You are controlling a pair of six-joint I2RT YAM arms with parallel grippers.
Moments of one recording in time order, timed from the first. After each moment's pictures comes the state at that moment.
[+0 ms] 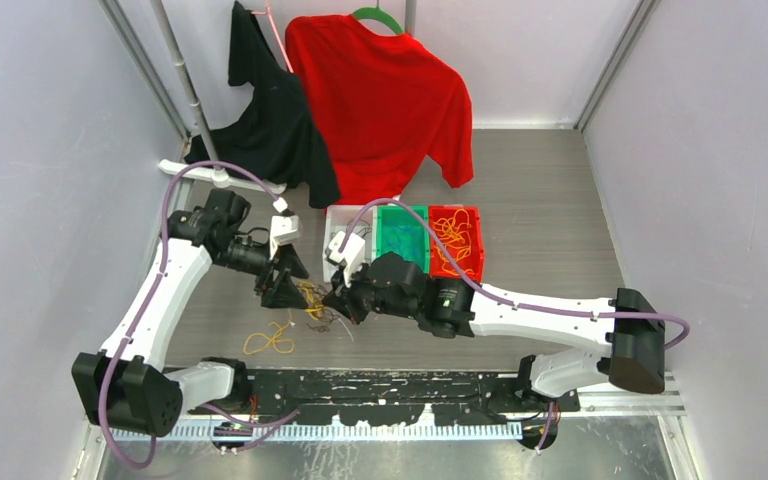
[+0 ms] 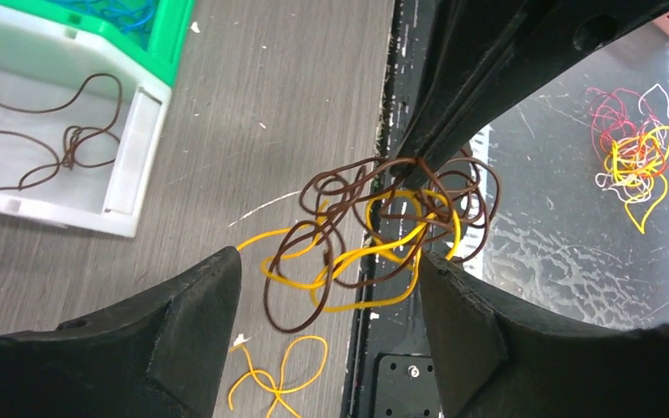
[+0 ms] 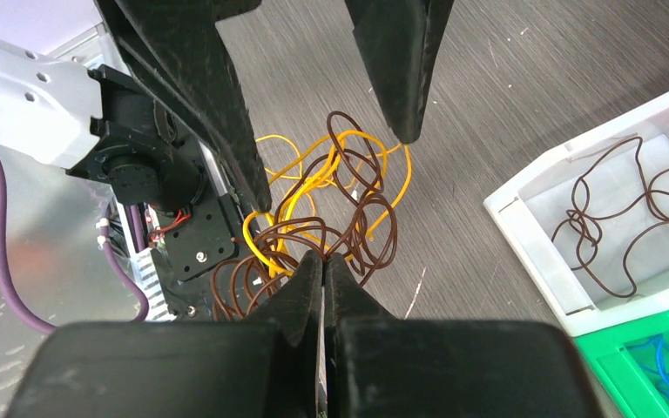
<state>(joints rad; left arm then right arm) -0.15 1.18 1.11 -1.29 1.06 0.98 1.24 1.32 0.98 -0.01 0.04 0.23</state>
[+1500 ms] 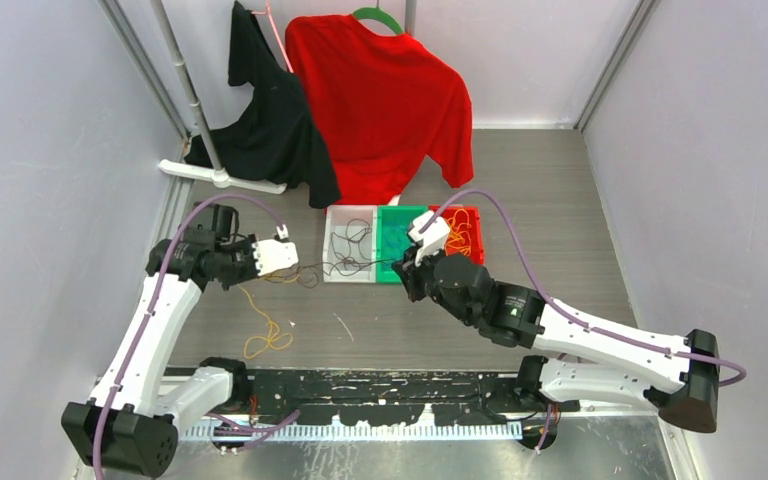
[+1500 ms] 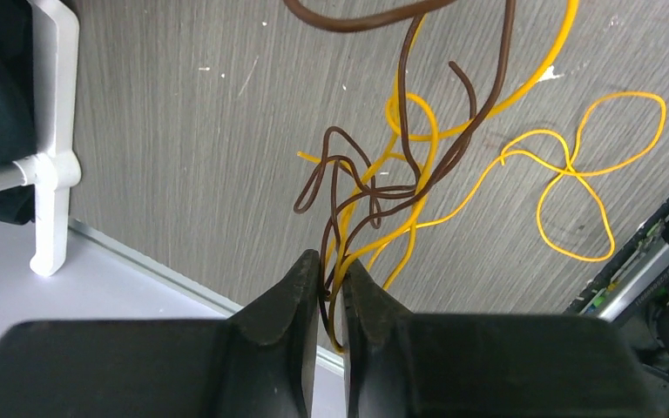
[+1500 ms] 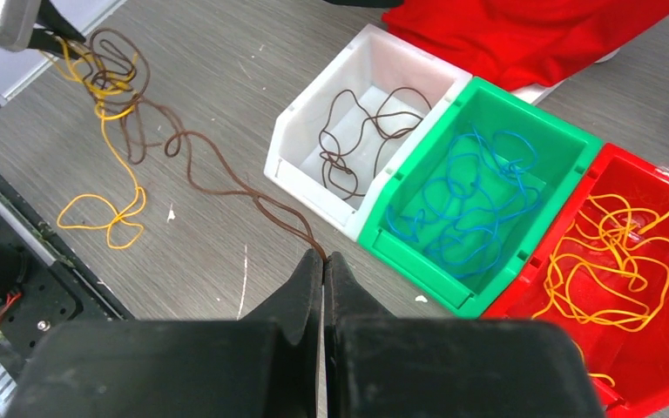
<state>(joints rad) -0.15 0.99 0.99 -1.06 0.19 1.16 1.13 0.96 0.81 -0.17 0.42 0.27</state>
